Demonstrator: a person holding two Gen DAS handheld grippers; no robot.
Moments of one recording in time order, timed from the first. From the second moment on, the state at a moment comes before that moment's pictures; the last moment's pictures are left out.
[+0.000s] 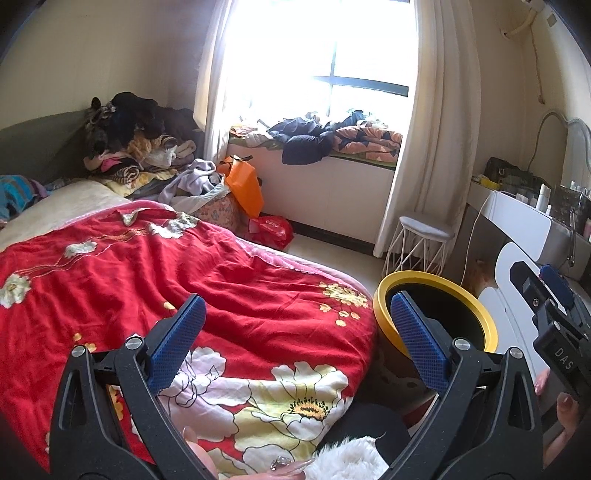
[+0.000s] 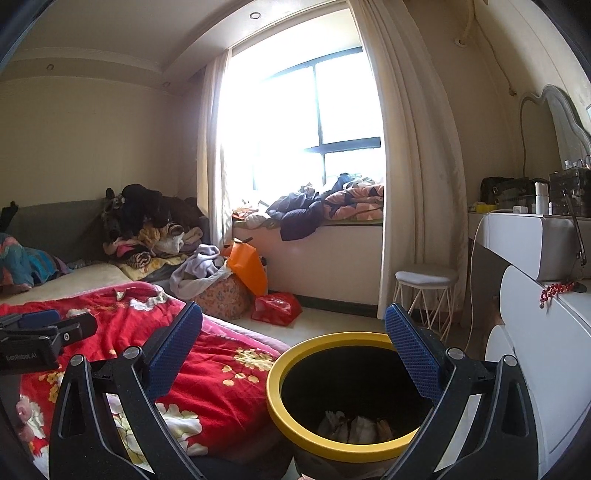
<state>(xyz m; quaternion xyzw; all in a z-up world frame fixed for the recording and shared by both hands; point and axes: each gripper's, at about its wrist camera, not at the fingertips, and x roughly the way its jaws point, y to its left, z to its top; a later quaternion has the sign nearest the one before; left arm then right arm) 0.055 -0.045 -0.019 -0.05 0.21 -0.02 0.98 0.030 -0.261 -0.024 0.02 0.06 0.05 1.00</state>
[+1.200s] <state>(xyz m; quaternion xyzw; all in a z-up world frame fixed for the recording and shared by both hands) 0.054 -0.046 -0.019 -0.05 0.21 -0.02 0.98 0.029 -0.274 -0.028 0.03 0.06 0.05 1.00</state>
